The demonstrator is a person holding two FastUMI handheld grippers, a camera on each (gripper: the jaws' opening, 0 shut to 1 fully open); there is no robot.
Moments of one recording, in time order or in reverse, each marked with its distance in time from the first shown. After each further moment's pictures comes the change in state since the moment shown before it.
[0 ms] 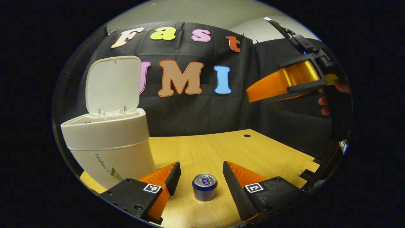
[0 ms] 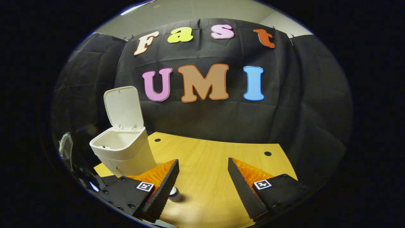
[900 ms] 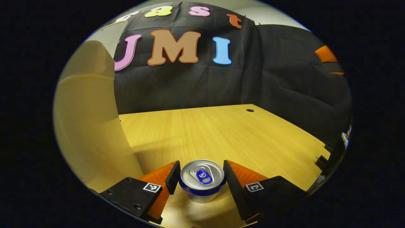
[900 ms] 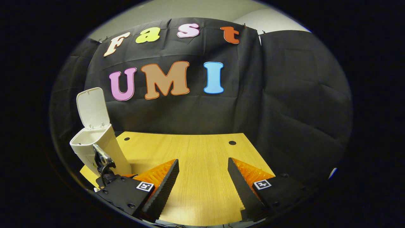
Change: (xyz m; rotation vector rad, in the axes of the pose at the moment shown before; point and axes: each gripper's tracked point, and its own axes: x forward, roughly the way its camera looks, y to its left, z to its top) left arm 0.070 0.006 -0.094 -0.014 0.232 -0.023; right arm -0.044 -0.080 -0.038 0.113 0.046 -0.261
